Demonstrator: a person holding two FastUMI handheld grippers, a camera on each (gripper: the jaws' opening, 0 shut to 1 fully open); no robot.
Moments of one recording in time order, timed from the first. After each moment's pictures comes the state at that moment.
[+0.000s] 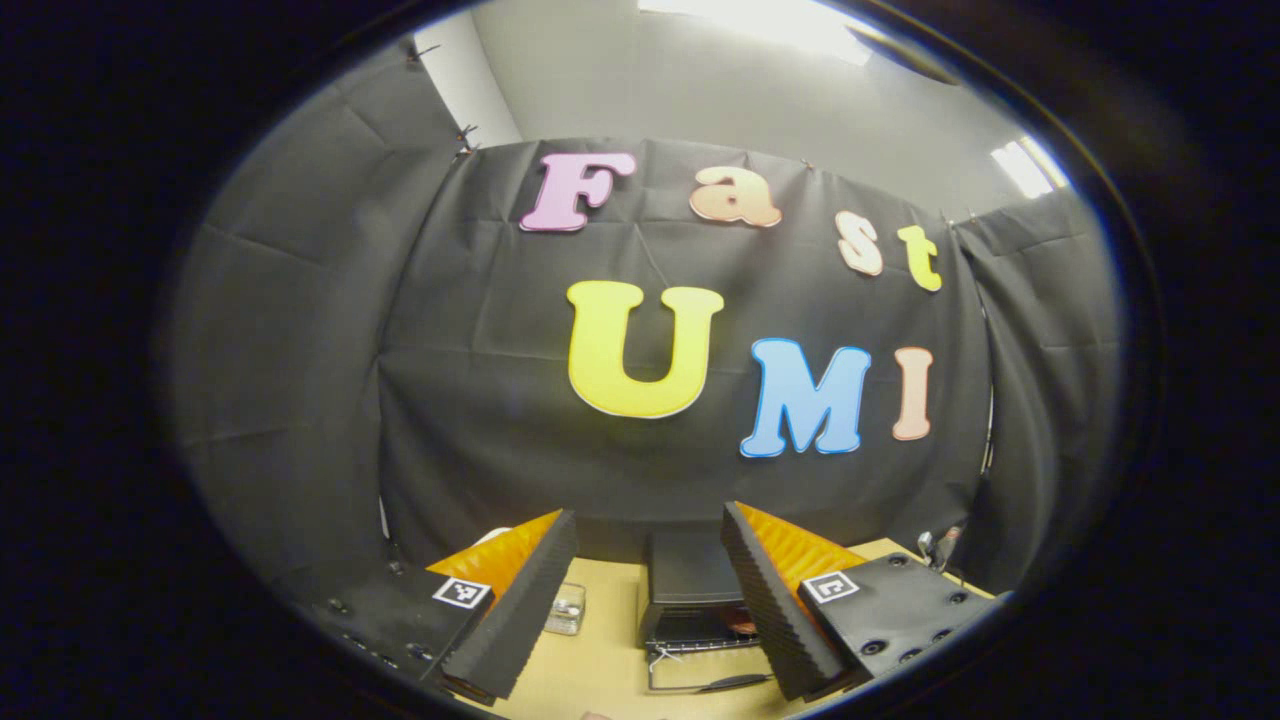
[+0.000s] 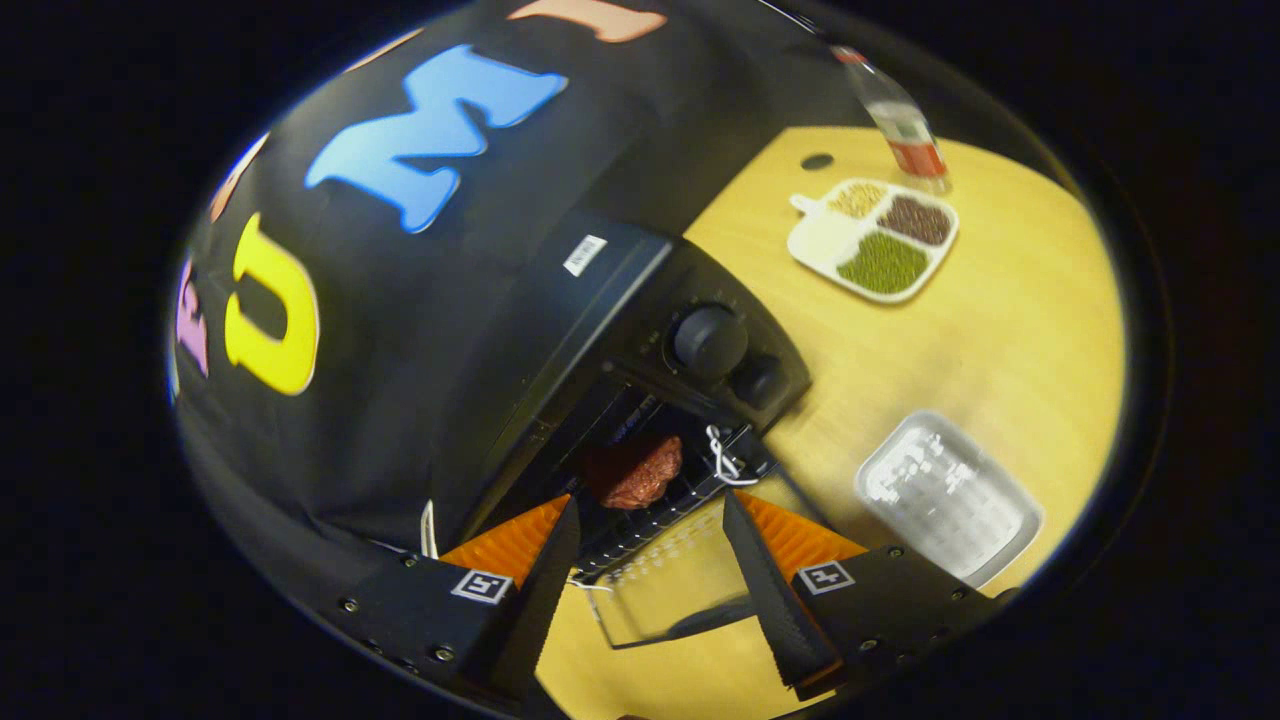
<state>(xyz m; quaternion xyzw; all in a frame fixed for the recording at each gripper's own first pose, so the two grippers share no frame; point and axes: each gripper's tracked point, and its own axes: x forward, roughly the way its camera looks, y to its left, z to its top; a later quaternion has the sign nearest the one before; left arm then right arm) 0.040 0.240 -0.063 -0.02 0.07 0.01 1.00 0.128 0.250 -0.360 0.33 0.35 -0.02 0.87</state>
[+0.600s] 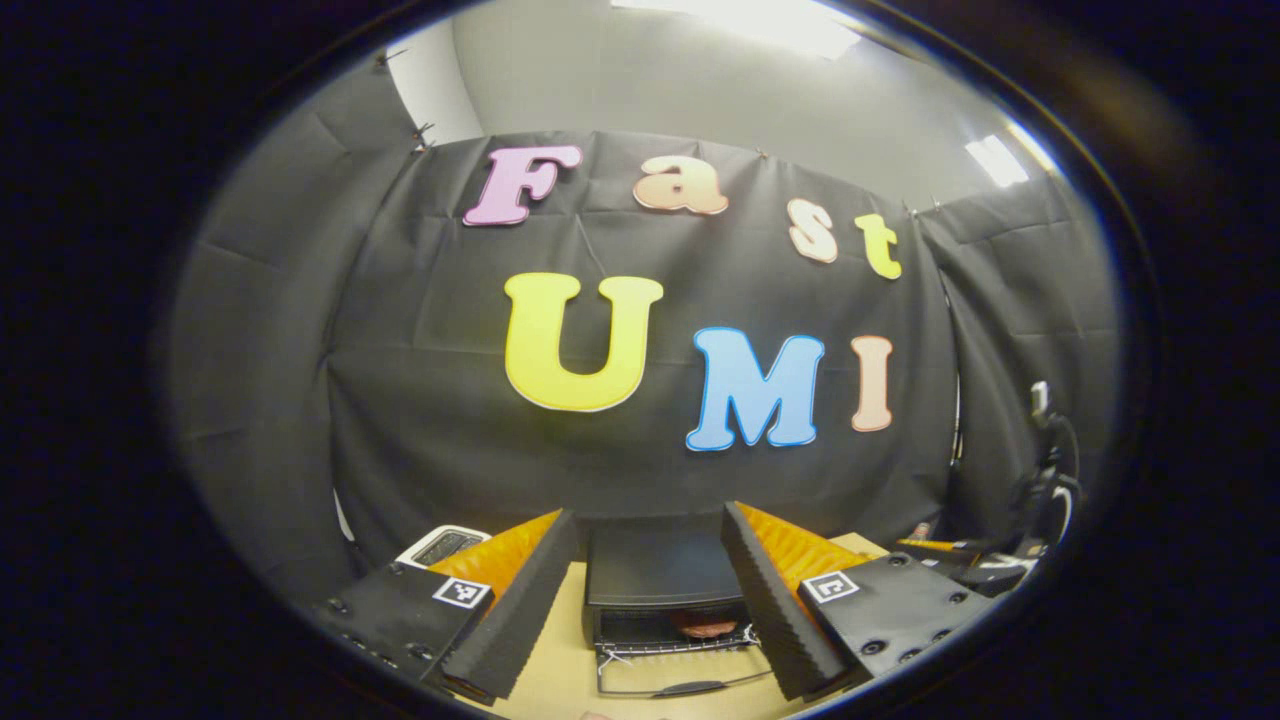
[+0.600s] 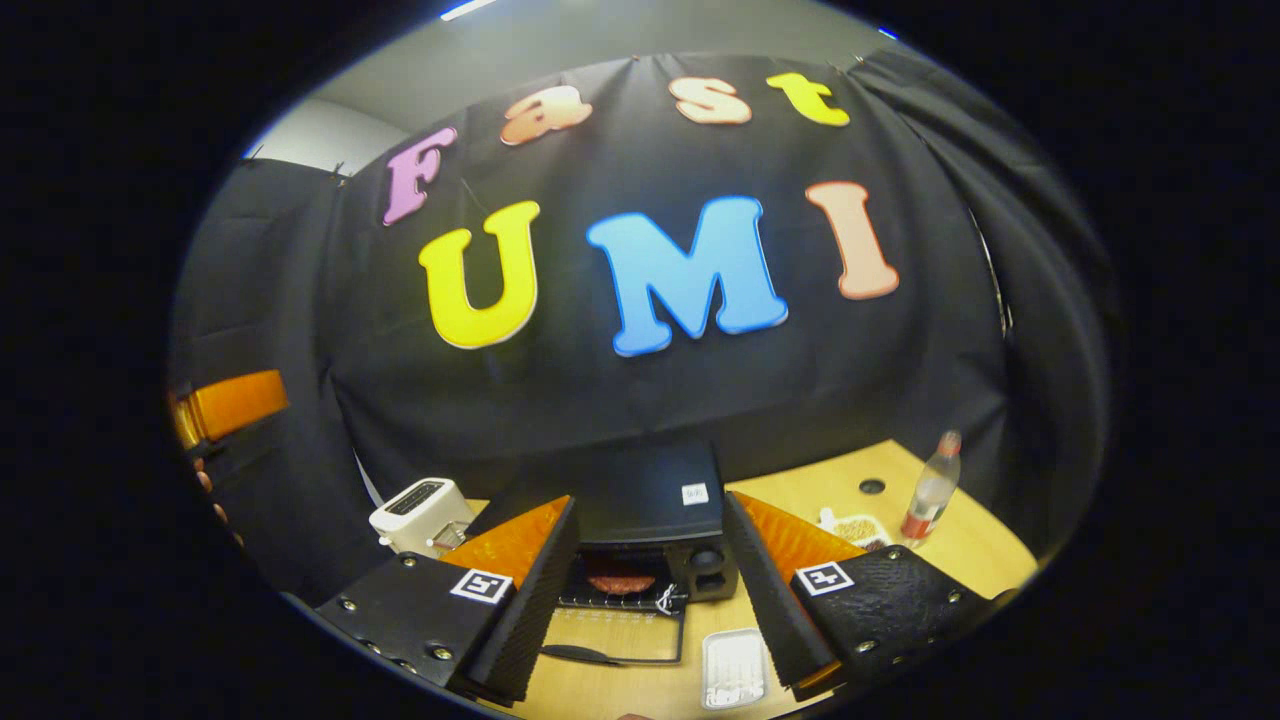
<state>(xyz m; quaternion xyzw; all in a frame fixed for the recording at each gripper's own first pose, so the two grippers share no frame) 0.058 0.167 -0.070 -0.01 0.07 -0.03 1.00 0.077 0.194 -0.137 0.05 0.09 0.07 0.99</state>
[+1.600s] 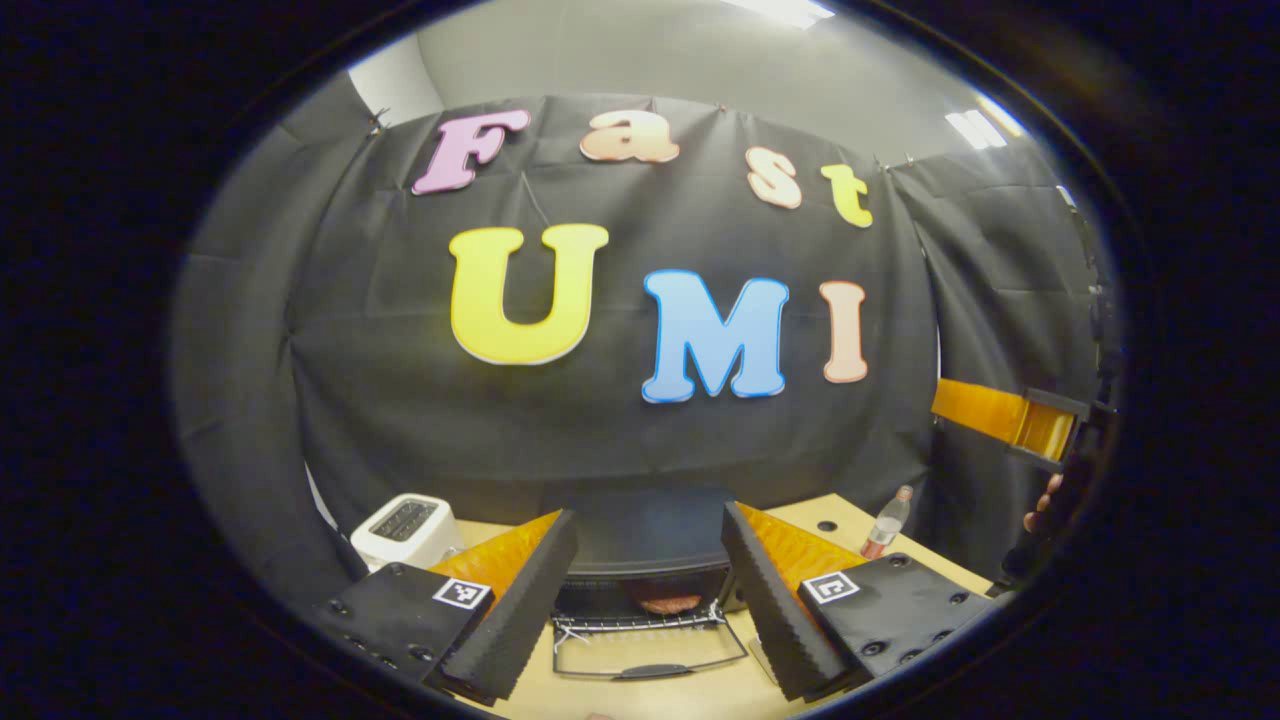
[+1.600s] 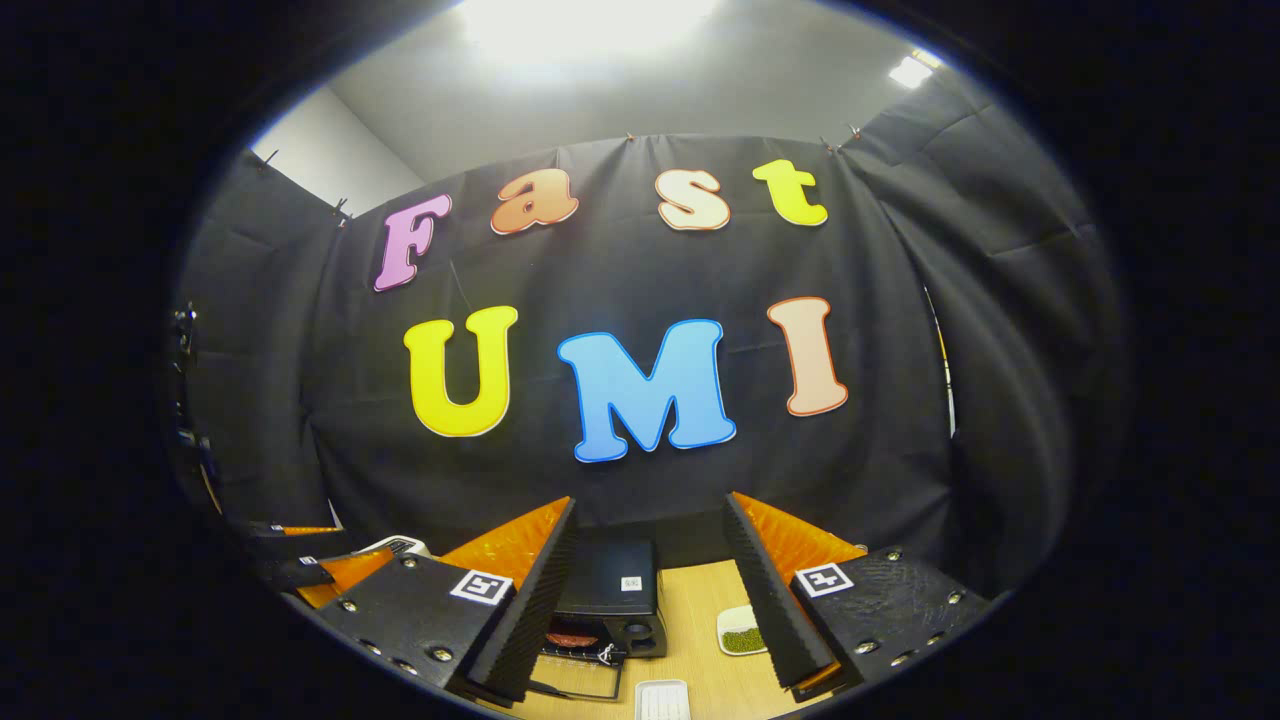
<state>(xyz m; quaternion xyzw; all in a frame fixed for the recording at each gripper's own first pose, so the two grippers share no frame) 0.064 0.096 -0.149 0.00 0.17 -0.06 0.98 0.063 0.130 -0.052 0.04 0.02 0.03 1.00</state>
